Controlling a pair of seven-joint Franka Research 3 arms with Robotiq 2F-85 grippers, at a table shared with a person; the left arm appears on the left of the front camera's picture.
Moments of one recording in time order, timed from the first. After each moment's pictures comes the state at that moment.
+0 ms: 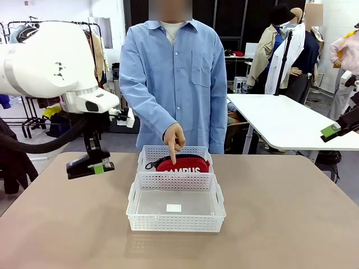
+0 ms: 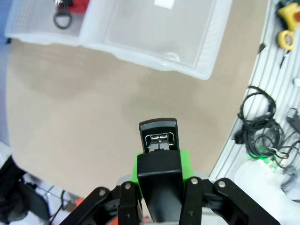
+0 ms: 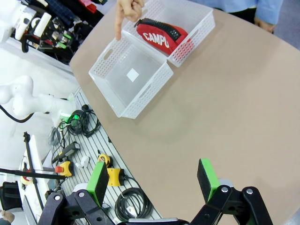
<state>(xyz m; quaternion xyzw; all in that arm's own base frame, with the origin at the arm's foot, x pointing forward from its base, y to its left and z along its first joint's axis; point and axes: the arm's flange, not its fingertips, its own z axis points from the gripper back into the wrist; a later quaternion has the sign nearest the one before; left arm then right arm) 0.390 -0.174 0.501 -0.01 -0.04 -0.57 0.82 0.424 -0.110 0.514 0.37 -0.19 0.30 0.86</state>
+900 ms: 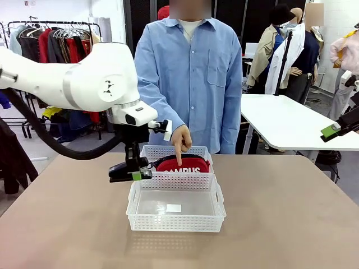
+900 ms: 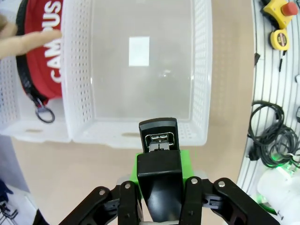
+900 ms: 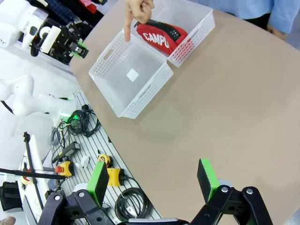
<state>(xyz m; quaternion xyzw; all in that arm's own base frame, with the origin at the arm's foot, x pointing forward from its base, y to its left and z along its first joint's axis) 0.414 -0.271 0.468 -0.03 -0.05 -0.68 0.73 0.424 -0.110 0.514 0.37 -0.19 0.30 0.86</state>
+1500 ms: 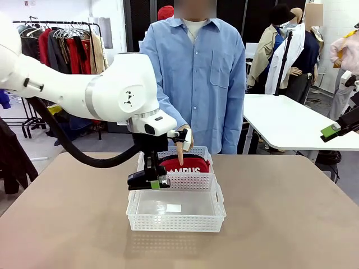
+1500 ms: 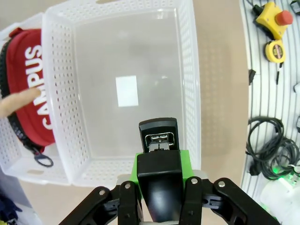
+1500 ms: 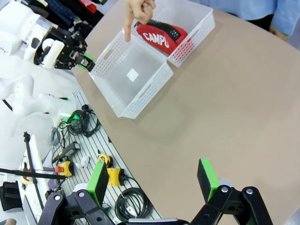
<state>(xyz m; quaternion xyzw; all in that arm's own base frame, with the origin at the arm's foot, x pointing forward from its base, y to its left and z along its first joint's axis) 0.404 -0.324 0.447 -0.05 -0.06 -0.71 0.70 0.424 -0.110 0.514 0.37 -0.18 0.30 0.86</state>
